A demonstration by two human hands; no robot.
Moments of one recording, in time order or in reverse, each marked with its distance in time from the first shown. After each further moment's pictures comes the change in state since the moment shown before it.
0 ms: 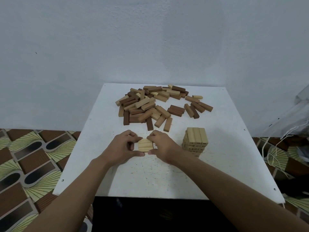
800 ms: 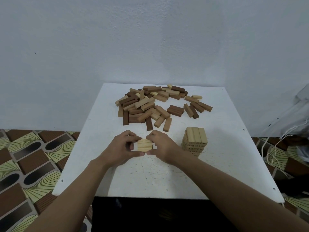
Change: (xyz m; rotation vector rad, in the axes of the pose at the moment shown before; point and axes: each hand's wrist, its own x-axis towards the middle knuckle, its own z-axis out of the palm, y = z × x) left_hand -0.003 -0.005 0.001 -0.005 0.009 0.054; right_hand -0.001 0.002 0.001 0.018 0.018 -0.025
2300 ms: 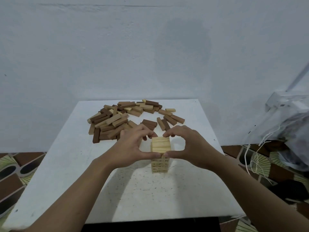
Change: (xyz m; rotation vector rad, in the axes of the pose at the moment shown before) left_hand 0.064 0.163 0.021 0.040 -0.137 0.127; right_hand -0.112 0.090 -0.133 0.153 0.234 0.006
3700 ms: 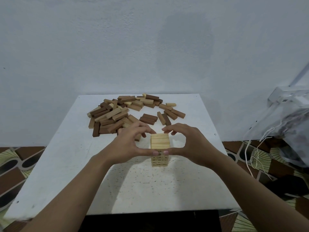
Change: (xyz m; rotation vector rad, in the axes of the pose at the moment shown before) left_hand -0.006 -0.011 0.007 -0.123 -0.010 -0.044; right_hand -0.002 0.008 0.015 0.025 0.024 0.022
